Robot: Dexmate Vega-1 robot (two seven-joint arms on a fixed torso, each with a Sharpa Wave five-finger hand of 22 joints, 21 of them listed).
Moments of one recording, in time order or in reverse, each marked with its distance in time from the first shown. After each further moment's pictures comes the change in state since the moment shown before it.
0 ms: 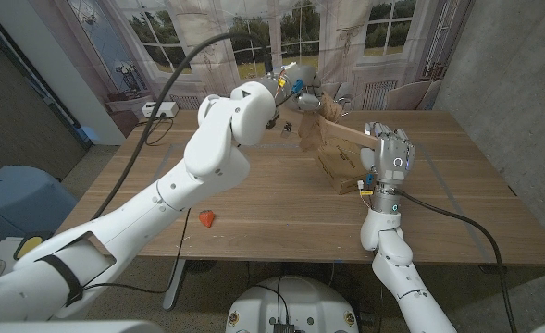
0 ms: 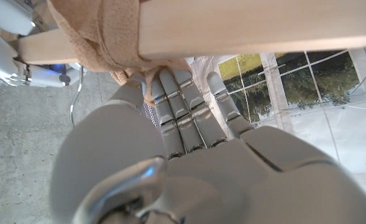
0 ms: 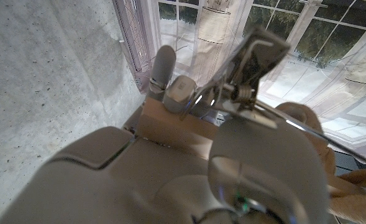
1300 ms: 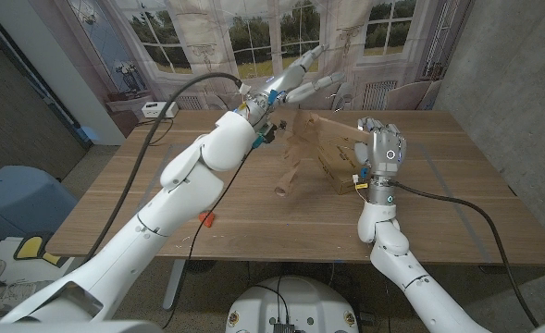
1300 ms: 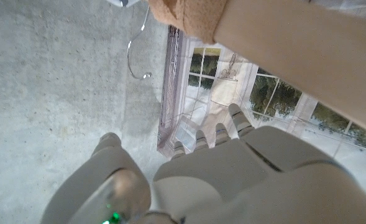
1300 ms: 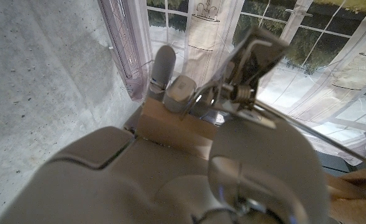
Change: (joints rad) left arm 0.336 -0.027 -0.317 0.117 -0.632 -0.476 0.691; left_hand -0.649 0.013 -0.217 0.168 0.000 -0.820 -0.189 -0.260 -0.231 -0.805 0.076 -0.340 -0.419 -0.943 0.216 -0.158 -0.463 -0.278 0.101 -0.547 -0.006; right arm 0.104 -0.225 -0.253 0.012 0.241 -0.196 0.023; right_hand -0.002 0.002 0.002 0.002 -0.001 -0.008 -0.003 0.006 -0.009 0.000 0.000 0.000 0.000 0.000 0.000 -0.002 0.000 0.000 0.000 0.000 0.005
